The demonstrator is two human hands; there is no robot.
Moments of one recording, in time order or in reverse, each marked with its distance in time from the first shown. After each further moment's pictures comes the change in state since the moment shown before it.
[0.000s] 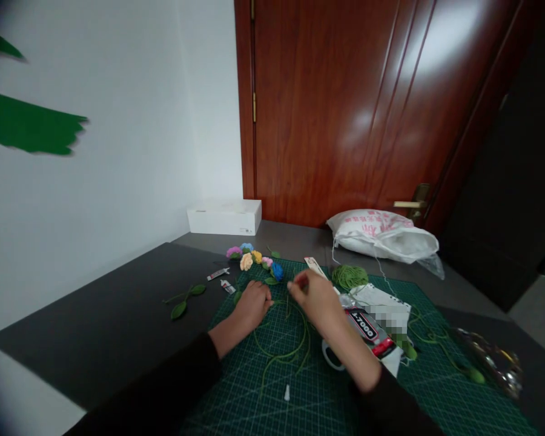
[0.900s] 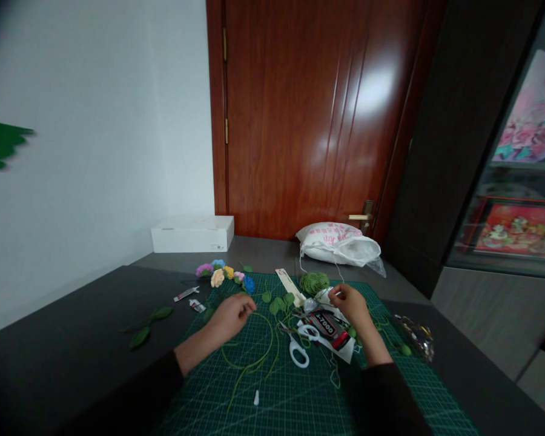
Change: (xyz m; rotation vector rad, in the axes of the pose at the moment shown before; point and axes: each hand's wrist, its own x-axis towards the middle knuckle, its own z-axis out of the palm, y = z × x) left_hand 0.009 0.021 -0.016 -0.148 0.001 0.131; right_hand -0.019 0.116 -0.108 0.149 0.211 0.239
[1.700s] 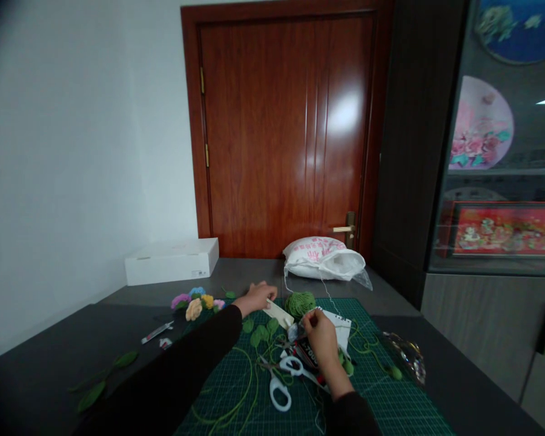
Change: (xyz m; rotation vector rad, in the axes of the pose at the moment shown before) left_hand 0.143 0.065 0.017 -0.244 0.050 0.012; right_hand -0.002 0.019 0.063 0.206 0.245 -0.065
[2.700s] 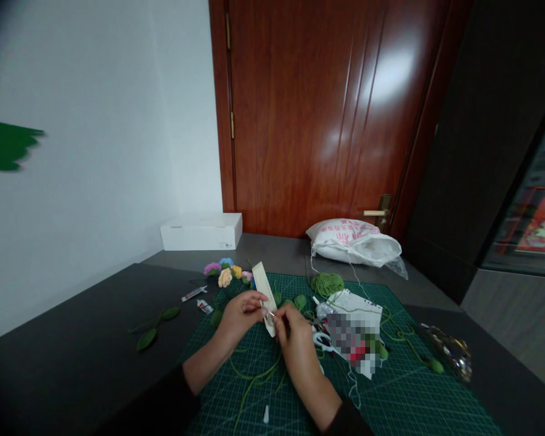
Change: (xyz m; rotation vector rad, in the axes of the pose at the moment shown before) left_hand -0.141 -0.050 -0.020 -0.563 0.229 -0.278; right_hand -0.092 -0.096 0.067 0.253 -0.315 -0.156
